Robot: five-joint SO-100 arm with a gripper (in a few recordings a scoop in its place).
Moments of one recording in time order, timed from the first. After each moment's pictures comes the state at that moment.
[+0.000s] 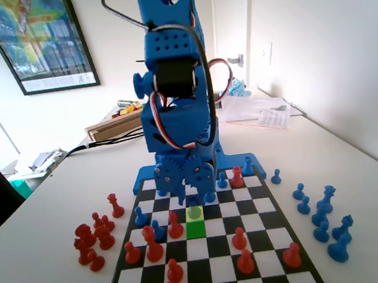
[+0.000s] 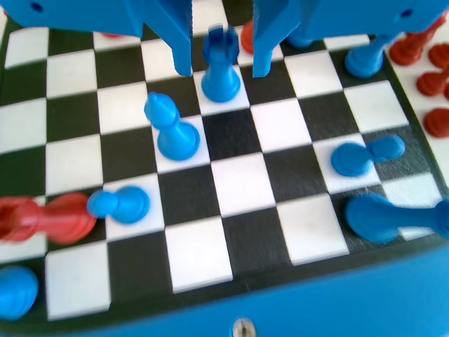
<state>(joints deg) 5.7 85.1 128.5 39.4 -83.7</state>
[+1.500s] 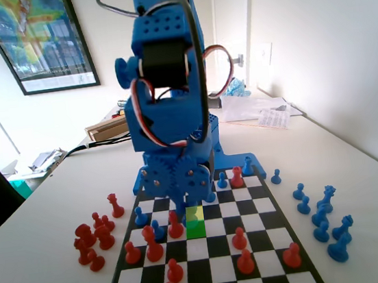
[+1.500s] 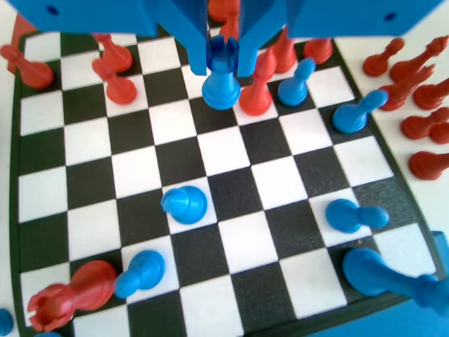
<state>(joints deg) 6.3 81.2 115.2 47.5 -81.9</state>
